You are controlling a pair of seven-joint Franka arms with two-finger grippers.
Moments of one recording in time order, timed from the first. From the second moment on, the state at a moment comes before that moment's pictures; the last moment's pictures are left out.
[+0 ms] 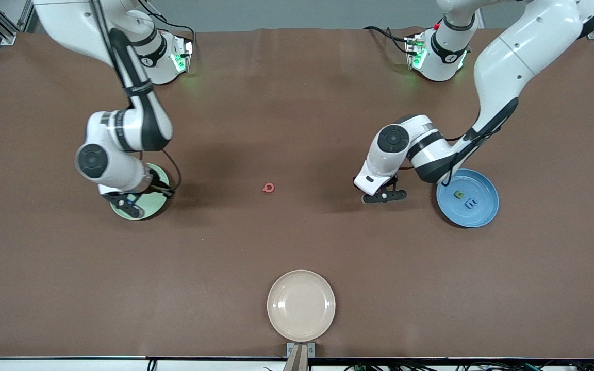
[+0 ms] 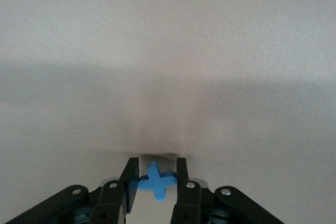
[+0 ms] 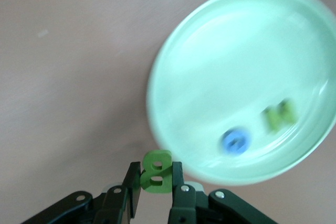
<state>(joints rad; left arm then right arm) 0.35 0.73 -0.92 -2.03 0.84 2.31 -1.16 0.48 0.33 -0.35 -2.13 0.21 2.27 0.52</state>
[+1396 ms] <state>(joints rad) 1.12 0.74 -1.09 -2.15 1.02 2.20 -0.38 0.47 0.34 -0.32 -2.25 0.21 2.46 0.54</state>
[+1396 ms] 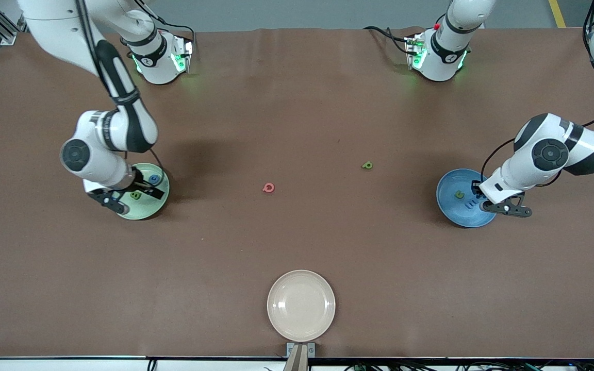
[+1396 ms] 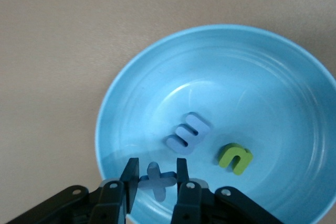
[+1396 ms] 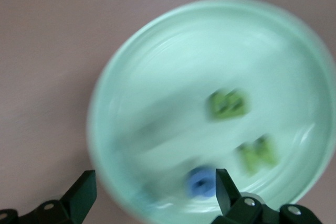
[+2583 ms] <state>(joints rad) 1.03 0.76 -1.27 -2.18 1.00 2.10 -0.68 0.89 0.65 -0.31 -1.83 0.24 2.47 1.41</state>
